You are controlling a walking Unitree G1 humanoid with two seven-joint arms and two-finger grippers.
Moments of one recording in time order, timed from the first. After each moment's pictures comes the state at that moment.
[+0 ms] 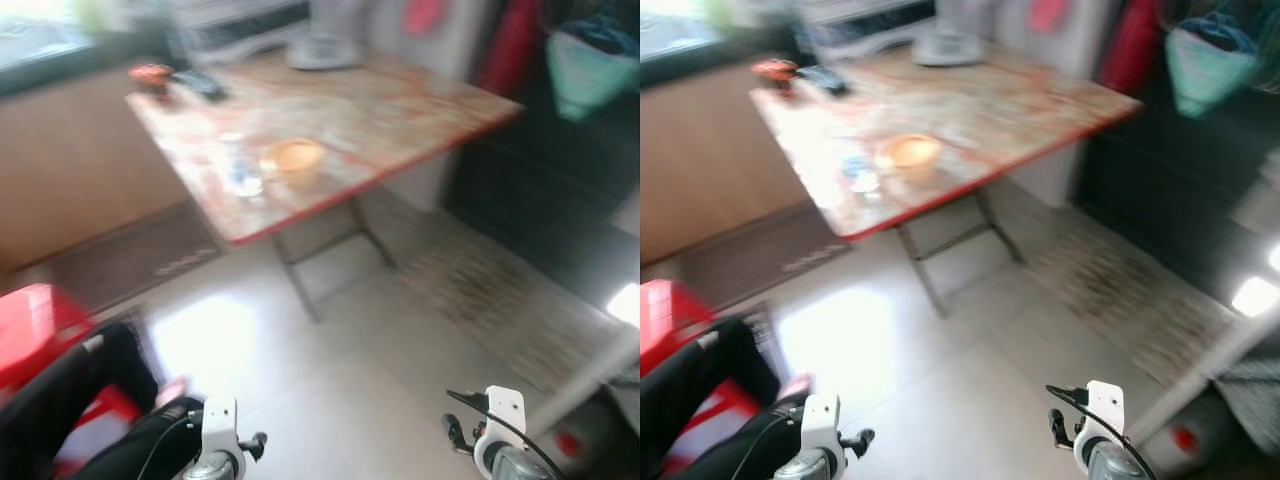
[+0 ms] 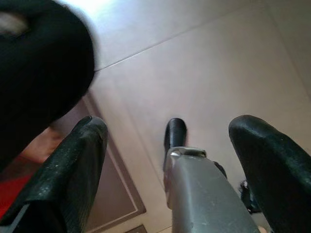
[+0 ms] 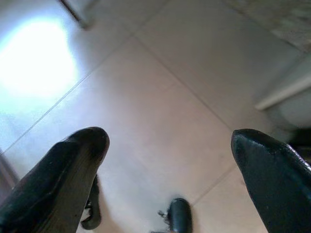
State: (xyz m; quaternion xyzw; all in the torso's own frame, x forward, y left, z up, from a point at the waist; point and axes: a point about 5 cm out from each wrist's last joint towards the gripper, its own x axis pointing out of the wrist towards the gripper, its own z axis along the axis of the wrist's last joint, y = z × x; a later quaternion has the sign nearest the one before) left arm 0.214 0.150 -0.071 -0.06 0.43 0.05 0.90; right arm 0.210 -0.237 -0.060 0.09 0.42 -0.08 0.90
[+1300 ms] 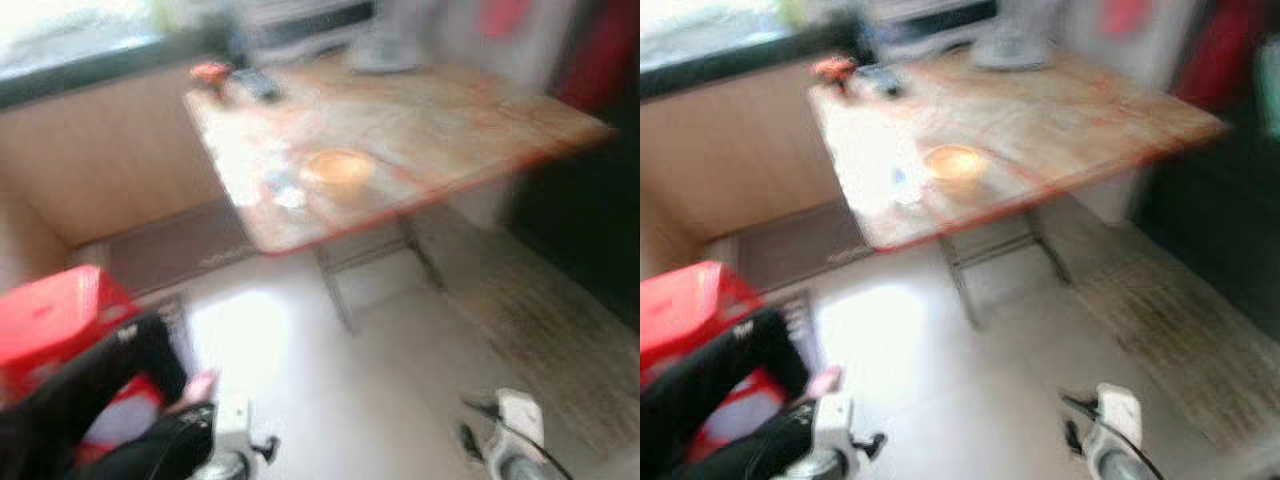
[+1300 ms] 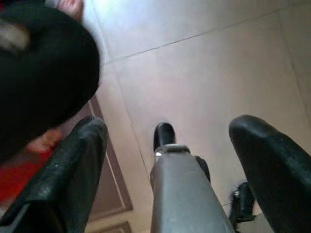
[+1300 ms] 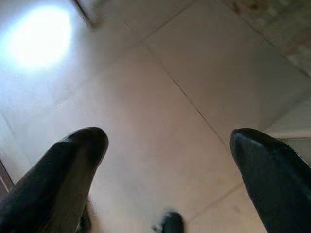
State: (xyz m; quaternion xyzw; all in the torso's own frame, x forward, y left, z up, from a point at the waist) left arm 0.216 0.137 -0.071 -0.06 0.44 0.02 0.90; right arm 0.197 -0.251 -0.064 0.08 0.43 -0.10 0.89
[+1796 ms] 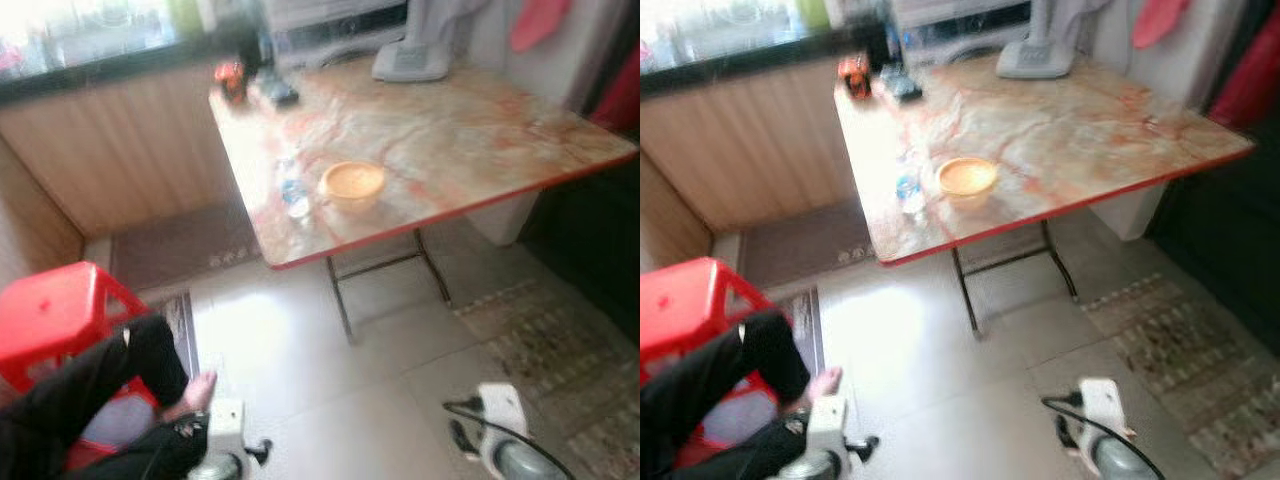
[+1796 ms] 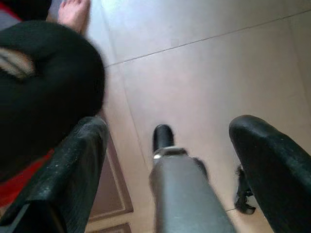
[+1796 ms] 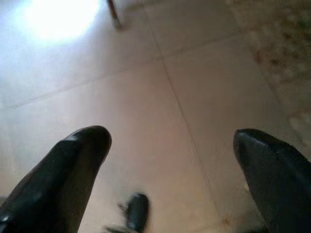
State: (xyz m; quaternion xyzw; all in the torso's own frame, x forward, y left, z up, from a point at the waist) left arm 0.211 0.150 -0.073 -0.04 0.45 0.03 0.89; right arm 0.217 -0.237 -0.055 -0.01 0.42 -0.01 0.91
